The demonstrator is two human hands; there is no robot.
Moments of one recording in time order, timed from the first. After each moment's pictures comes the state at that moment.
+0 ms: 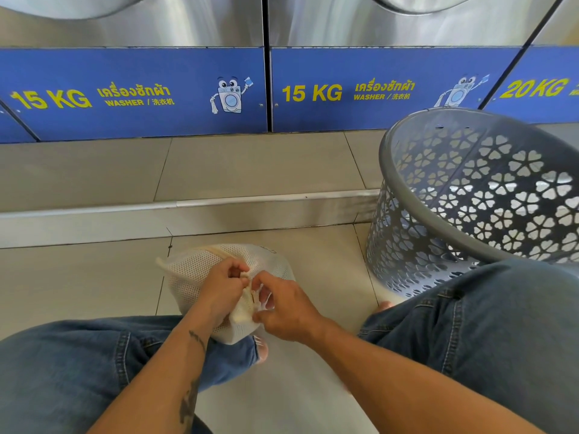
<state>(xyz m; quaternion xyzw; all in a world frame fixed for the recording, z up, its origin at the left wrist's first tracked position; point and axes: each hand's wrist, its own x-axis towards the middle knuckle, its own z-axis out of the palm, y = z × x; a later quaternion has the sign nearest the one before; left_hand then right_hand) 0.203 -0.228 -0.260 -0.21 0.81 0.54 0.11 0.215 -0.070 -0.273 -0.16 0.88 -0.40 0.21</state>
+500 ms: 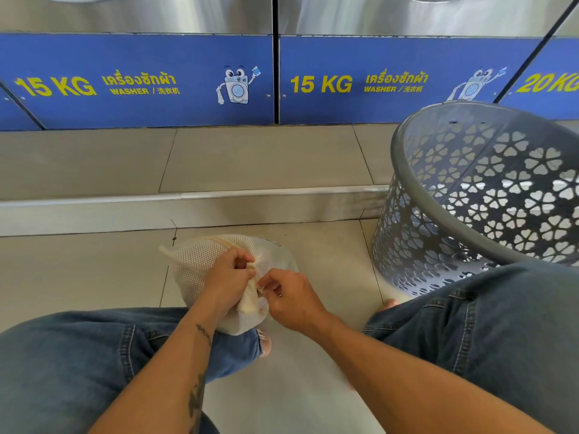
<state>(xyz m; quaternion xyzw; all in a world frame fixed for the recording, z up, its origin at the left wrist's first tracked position) 0.198 -0.229 -0.261 -0.21 0.82 0.53 0.10 0.210 -0.074 -0.281 -0.10 0.87 -0.45 0.17</state>
